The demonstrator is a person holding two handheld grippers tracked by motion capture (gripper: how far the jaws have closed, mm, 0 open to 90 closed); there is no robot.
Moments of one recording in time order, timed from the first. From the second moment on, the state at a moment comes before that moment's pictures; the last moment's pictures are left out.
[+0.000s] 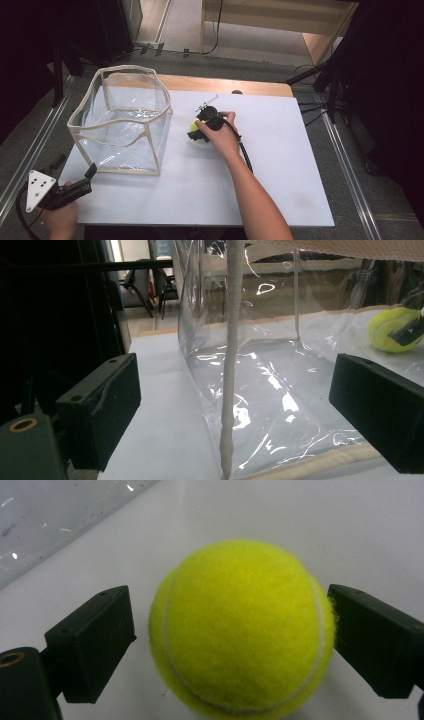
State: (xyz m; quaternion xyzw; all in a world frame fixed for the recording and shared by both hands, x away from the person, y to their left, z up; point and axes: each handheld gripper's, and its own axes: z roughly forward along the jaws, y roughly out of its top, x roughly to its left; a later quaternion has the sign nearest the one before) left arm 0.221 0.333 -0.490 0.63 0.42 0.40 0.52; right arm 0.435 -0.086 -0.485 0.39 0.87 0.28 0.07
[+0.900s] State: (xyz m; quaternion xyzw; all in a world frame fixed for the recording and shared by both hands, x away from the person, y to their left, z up) left arm 0.221 0.333 -0.490 0.63 0.42 0.40 0.52; right arm 0.433 -0.082 -0.481 0.38 0.88 0.27 0.08
